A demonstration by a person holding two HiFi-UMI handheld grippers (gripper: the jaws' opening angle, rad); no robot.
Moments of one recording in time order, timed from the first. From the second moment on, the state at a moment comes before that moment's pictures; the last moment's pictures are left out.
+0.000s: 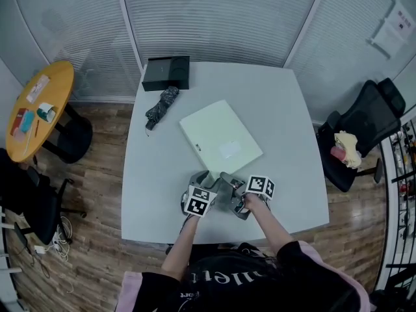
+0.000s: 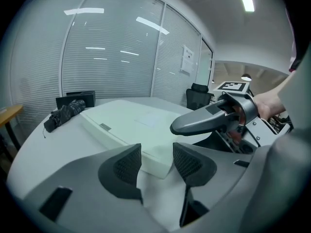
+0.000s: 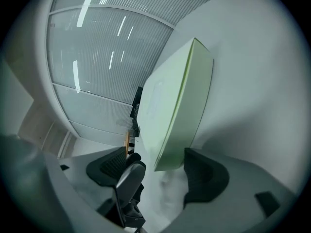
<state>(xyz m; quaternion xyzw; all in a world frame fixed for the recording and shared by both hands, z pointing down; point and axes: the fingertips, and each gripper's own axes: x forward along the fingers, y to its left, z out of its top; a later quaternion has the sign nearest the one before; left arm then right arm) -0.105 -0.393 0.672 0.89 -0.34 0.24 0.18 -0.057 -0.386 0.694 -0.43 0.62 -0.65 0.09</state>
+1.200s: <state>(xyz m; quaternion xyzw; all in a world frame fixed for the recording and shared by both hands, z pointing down) -0.101 -0.231 0.491 0.92 -0.36 0.11 0.10 0.013 -0.254 0.517 -0.42 0.86 -0.29 -0.01</state>
